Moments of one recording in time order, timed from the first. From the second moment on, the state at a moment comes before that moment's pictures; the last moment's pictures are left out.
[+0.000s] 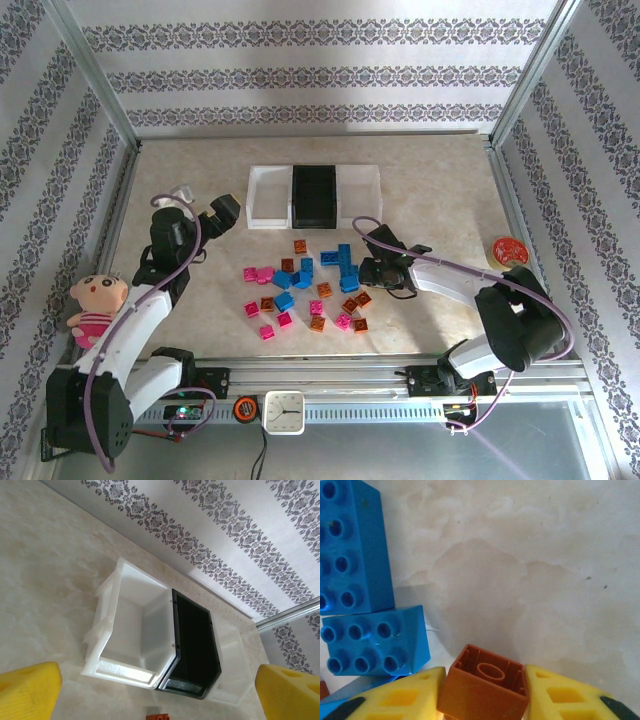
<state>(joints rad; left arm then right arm) -0.10 0.97 0.59 0.08 0.16 -0.72 0.57 1.46 0.71 -0.42 0.02 0.69</state>
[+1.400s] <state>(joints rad) -0.28 1.05 0.48 -0.21 0.18 -0.62 0.41 1.80 1.32 -0.44 0.09 0.52</state>
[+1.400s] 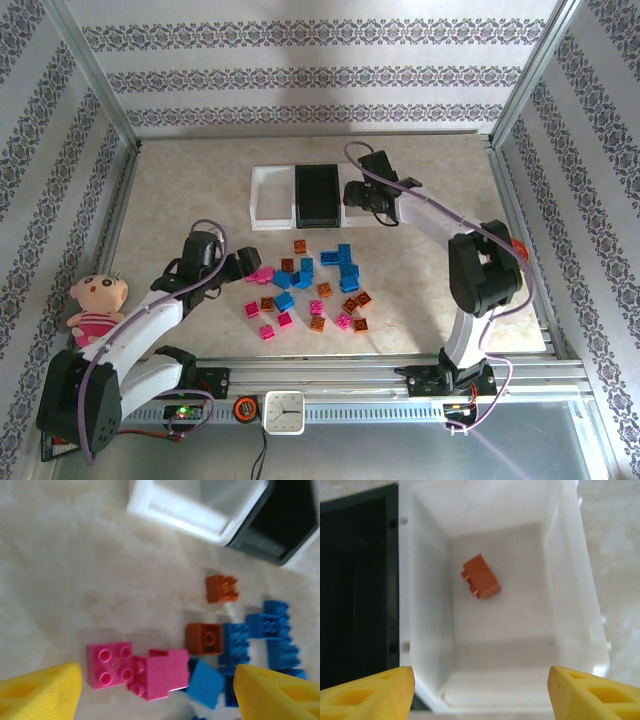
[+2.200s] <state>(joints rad) -0.79 0.83 0.45 -0.65 -0.02 -0.76 0.41 1.63 1.07 -0.38 0.08 0.52</state>
